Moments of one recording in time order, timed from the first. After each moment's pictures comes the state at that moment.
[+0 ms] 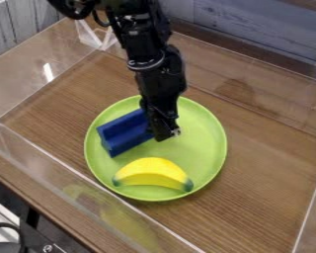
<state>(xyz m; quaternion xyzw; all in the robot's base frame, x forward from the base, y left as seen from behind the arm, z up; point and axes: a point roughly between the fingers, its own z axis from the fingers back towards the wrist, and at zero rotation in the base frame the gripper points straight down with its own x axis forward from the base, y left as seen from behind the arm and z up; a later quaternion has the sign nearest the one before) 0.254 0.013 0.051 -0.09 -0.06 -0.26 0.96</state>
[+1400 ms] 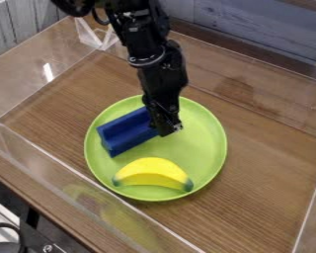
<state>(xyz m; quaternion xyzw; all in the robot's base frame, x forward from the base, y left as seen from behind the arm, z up) 0.262 0.014 0.052 -0.10 -0.07 -0.26 0.96</state>
